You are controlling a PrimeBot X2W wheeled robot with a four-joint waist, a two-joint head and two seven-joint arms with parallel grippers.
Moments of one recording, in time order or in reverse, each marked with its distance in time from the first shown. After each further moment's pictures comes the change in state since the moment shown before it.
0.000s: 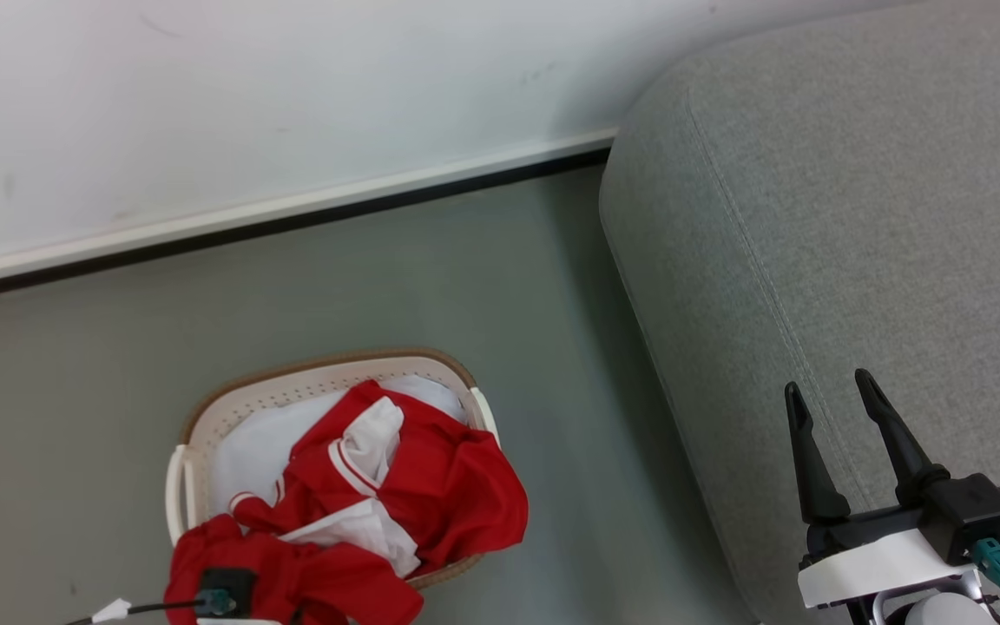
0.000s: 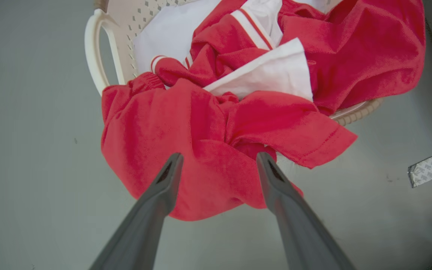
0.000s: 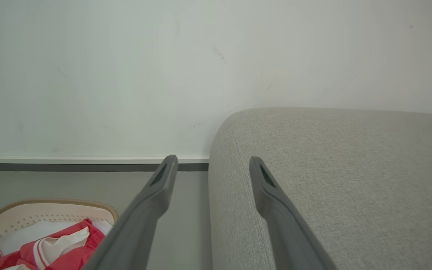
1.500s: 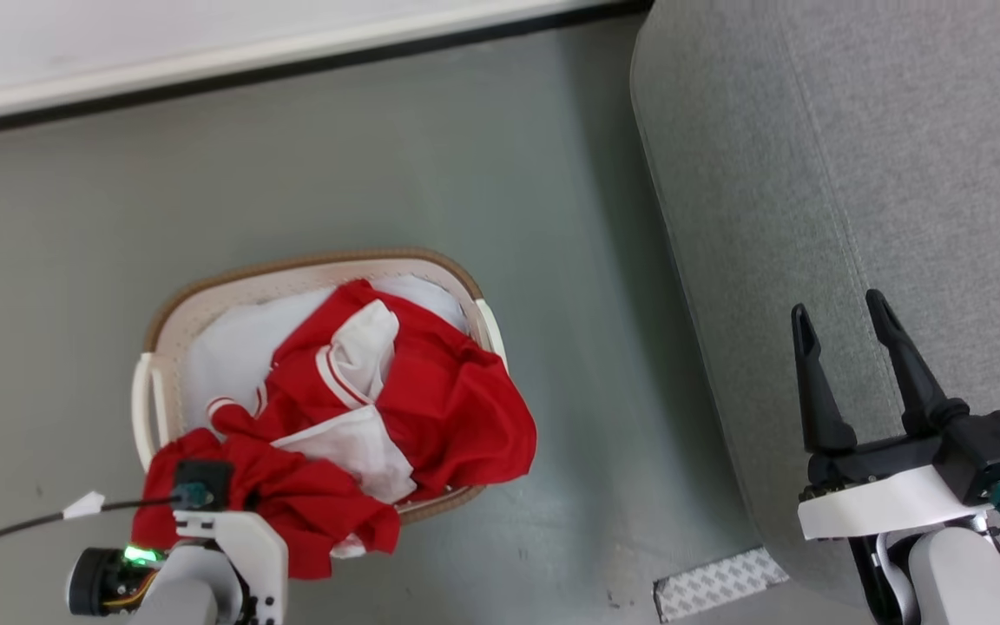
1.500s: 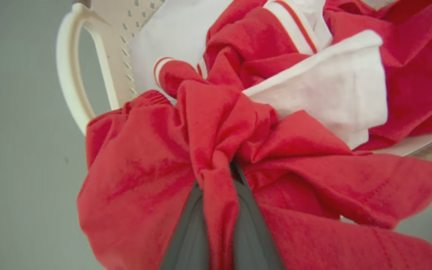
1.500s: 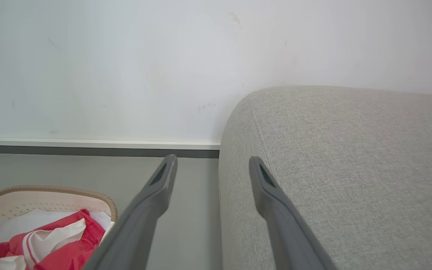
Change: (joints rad) left arm -0.297 0.040 -0.070 0.241 -0.009 -0.009 -0.111; right arm -0.116 0.000 0.003 -0.030 0.025 0.000 0.000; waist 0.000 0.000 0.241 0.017
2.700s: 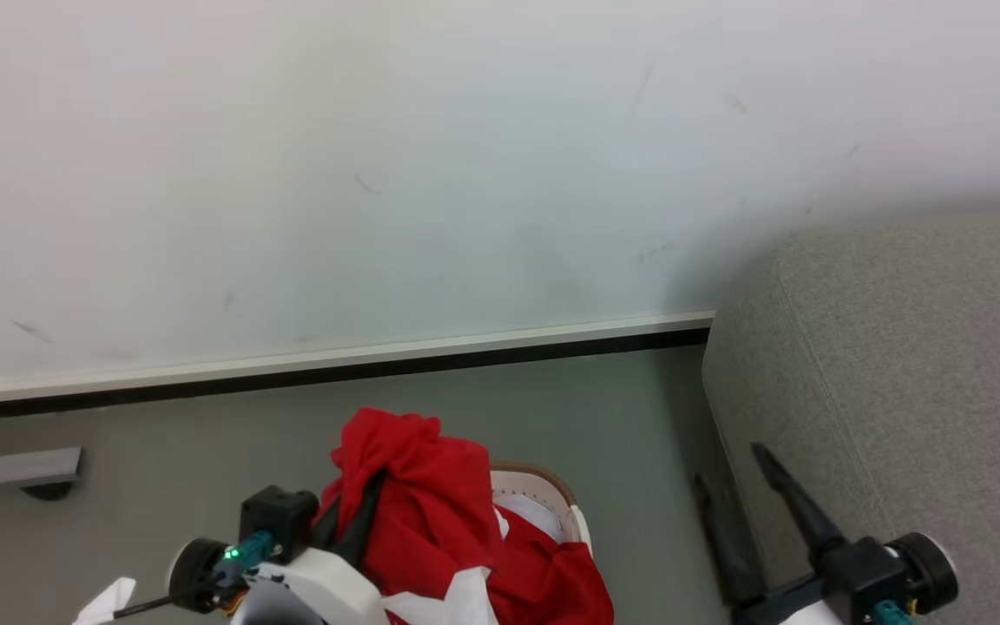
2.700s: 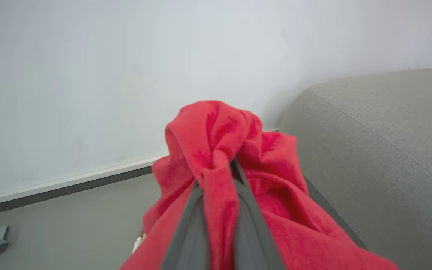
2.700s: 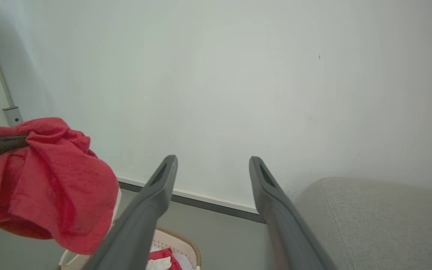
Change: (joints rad) left arm 0.399 -0.031 -0.043 -0.827 -0.098 -0.051 0.051; right arm 0.200 -0.001 0.133 0.038 -0.050 0.000 0.000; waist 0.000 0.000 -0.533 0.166
